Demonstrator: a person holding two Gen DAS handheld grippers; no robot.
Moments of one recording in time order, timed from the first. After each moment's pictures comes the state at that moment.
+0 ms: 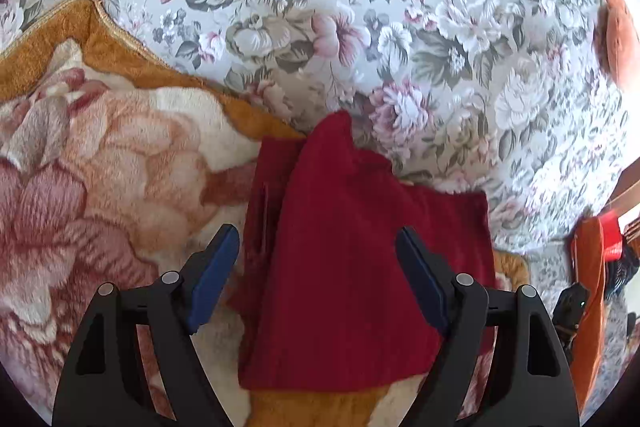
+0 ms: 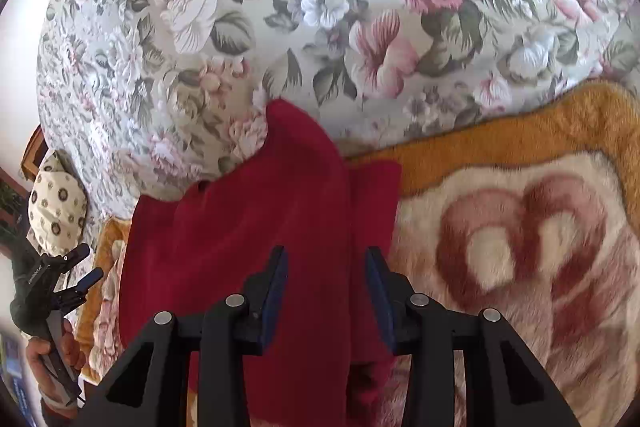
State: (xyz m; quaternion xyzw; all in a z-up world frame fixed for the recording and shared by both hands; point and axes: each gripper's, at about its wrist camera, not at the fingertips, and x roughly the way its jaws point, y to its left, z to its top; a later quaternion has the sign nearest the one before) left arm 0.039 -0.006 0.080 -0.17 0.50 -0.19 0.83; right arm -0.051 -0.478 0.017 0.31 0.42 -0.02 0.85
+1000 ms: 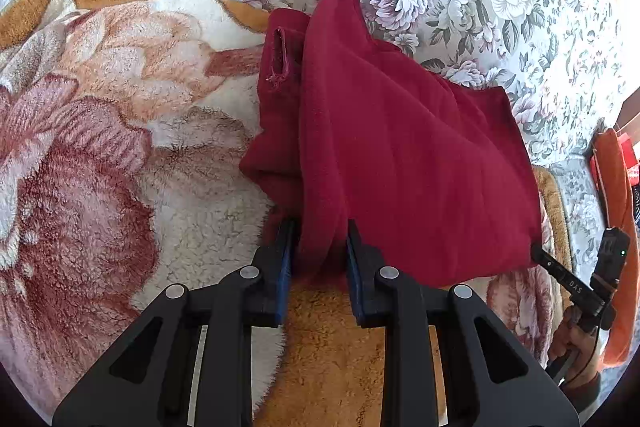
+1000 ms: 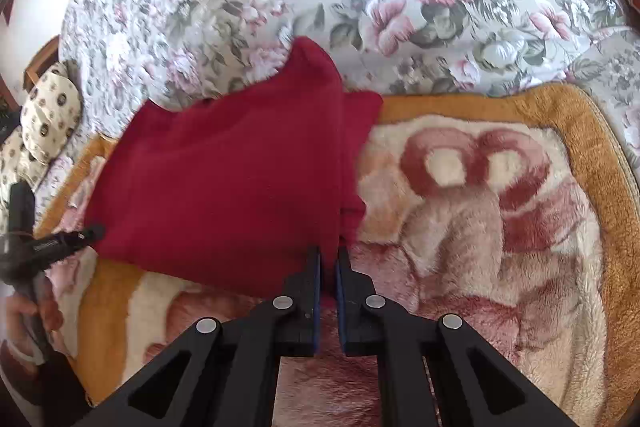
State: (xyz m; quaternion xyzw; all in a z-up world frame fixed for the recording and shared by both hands) left arm -0.019 -0.014 0.018 -0.10 0.52 -0.23 0.81; right arm -0.120 -0.448 -0.005 0.21 0.44 -0.03 0.87
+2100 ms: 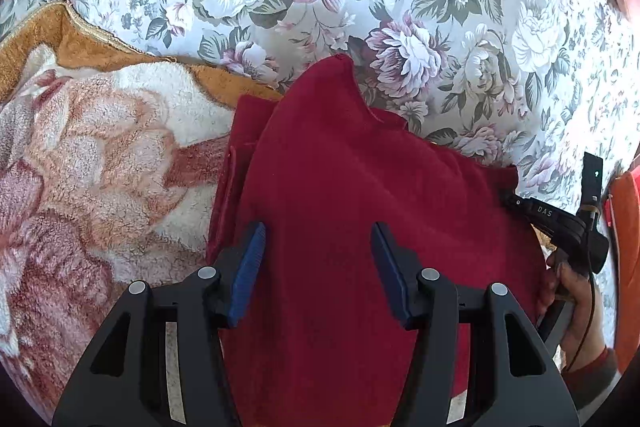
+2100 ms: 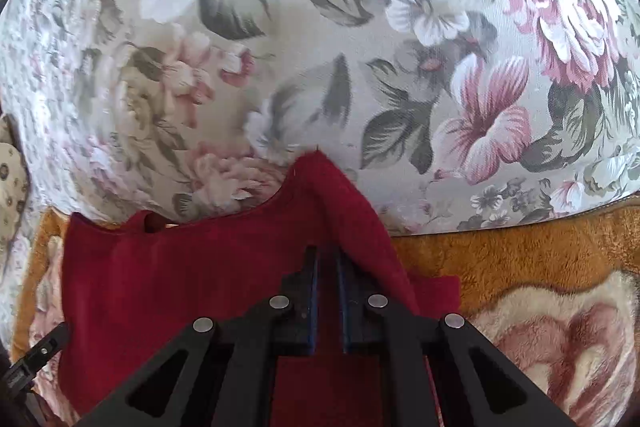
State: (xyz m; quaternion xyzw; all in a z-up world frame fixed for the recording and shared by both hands) left arm 0.045 -0.055 0.036 -0.10 0.49 -0.20 0.84; right arm 0.074 -0.475 -0.006 0.21 0.45 -0.10 0.86
